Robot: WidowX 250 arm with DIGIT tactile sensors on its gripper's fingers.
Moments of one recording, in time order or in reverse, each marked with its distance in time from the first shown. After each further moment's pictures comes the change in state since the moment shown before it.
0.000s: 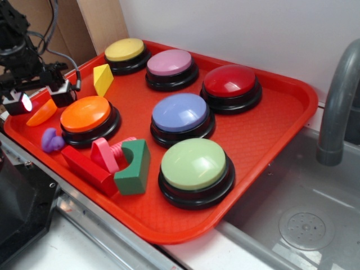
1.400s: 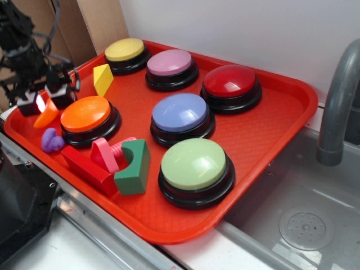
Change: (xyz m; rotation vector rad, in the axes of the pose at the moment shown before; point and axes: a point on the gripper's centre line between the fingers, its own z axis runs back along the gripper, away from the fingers) arm -0.006 -0.025 0.024 -0.085 0.006 -0.011
